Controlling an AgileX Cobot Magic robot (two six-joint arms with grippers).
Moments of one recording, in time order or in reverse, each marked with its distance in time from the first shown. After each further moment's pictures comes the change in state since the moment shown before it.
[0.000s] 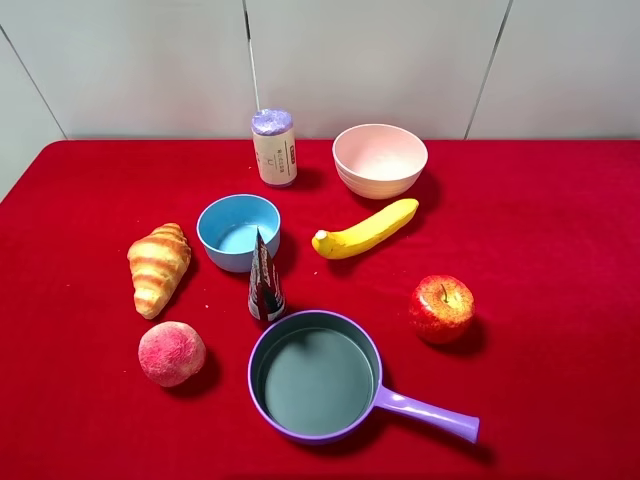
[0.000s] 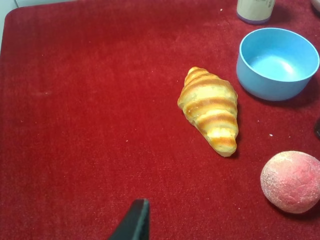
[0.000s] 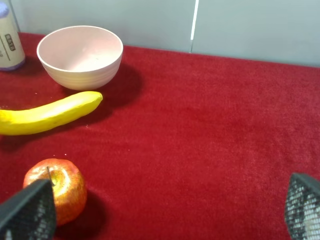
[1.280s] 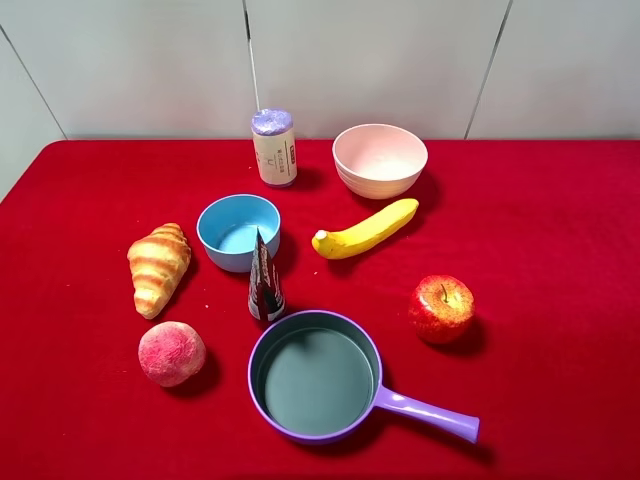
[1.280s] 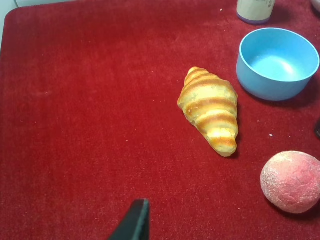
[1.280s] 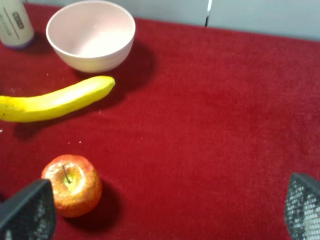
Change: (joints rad) left arm 0.000 0.000 0.000 0.000 0.000 0.000; right arm 0.000 0.425 -0.212 0.048 -0.001 -0.024
